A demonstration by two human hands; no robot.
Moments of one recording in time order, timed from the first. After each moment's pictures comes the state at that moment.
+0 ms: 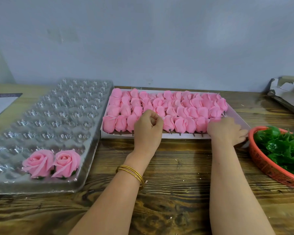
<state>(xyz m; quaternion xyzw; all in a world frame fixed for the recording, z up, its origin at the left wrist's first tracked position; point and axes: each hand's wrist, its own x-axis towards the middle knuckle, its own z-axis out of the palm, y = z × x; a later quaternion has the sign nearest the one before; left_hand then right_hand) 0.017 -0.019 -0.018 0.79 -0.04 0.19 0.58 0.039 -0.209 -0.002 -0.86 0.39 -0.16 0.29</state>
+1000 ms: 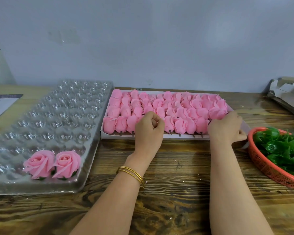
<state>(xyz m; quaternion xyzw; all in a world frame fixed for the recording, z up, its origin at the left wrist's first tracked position) 0.017 -0.020 -0.021 0.80 -0.05 0.20 0.56 0.044 -0.203 -0.002 -0.83 0.40 -0.26 0.29</state>
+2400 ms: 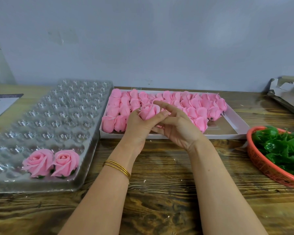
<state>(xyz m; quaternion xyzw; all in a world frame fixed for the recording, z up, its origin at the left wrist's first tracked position) 0.020 -0.001 -0.004 0.61 -0.02 0.02 0.79 0.027 -0.128 0.008 -0.53 -0.11 0.15 0.82</state>
